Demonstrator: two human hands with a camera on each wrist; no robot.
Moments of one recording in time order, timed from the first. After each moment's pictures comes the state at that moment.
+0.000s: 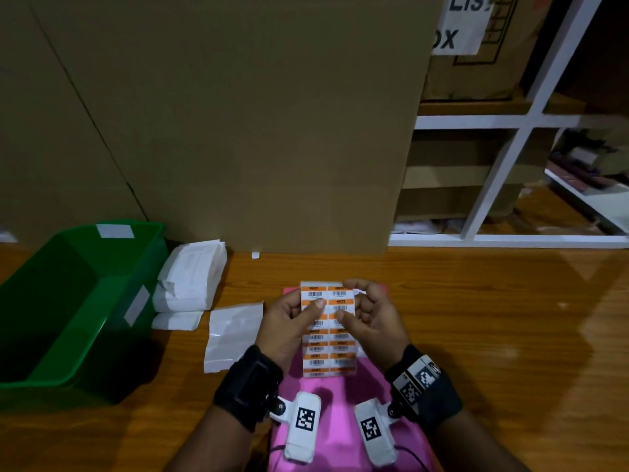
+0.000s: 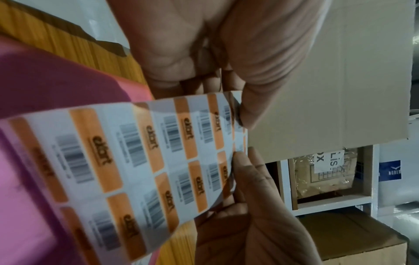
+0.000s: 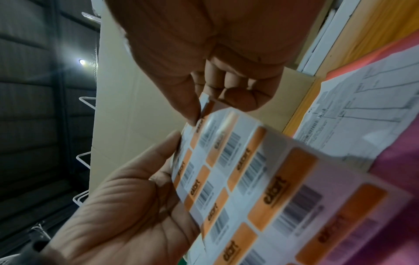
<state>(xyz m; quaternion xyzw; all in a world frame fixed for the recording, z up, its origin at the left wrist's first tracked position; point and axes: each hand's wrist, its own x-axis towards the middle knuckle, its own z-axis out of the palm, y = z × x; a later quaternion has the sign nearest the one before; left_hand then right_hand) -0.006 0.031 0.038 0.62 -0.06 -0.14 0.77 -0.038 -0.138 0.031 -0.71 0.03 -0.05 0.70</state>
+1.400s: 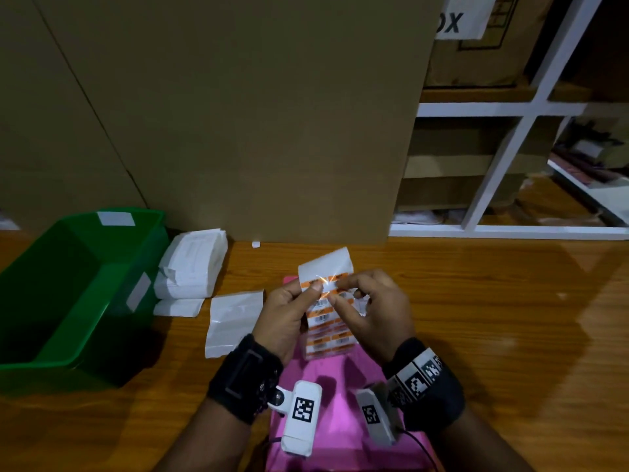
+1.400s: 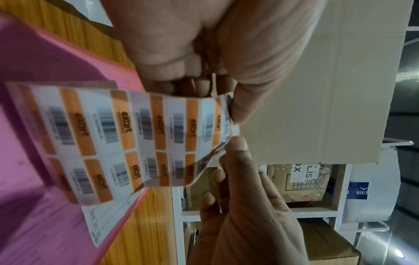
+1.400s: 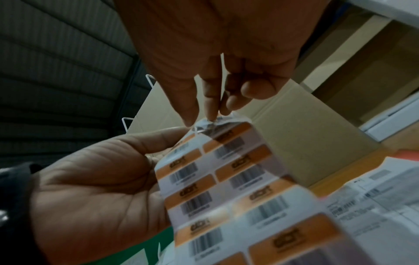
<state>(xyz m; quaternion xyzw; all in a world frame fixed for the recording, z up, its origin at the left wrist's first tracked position) -0.019 0.029 0.057 0.55 -0.02 -0.19 0.81 -0.049 -0.135 0.049 -0.90 -0.03 -0.23 0.37</state>
